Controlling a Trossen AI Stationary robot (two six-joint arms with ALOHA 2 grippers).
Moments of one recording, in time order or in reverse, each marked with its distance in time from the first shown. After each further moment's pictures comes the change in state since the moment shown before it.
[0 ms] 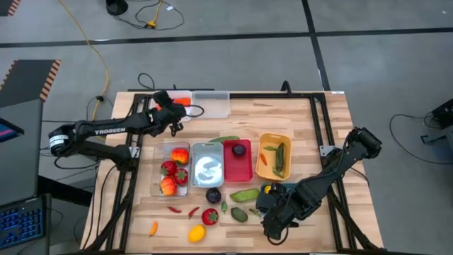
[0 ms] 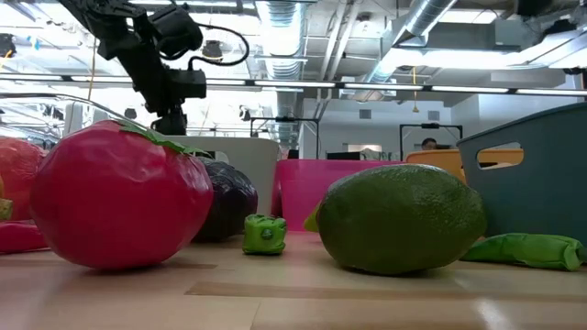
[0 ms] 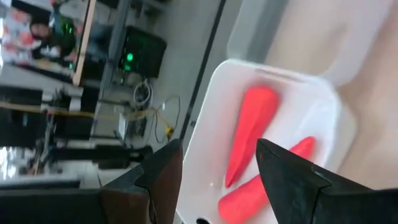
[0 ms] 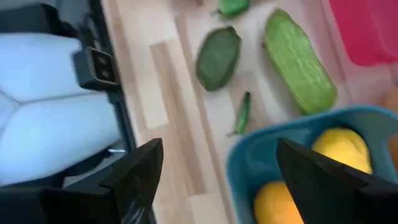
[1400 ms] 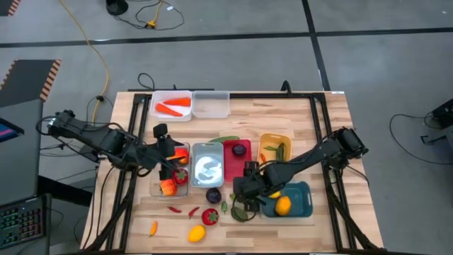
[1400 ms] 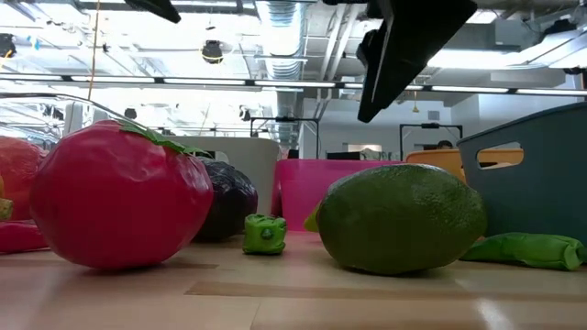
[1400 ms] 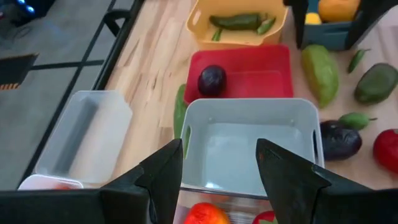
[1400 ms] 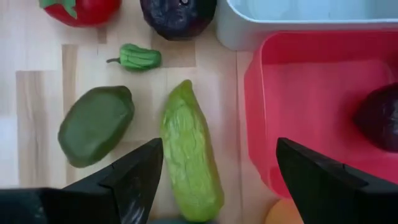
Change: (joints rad) left arm -0.822 -0.131 0.404 -0.563 0.215 -0.729; right arm -0.270 0.147 0.000 0.070 0.056 -0.564
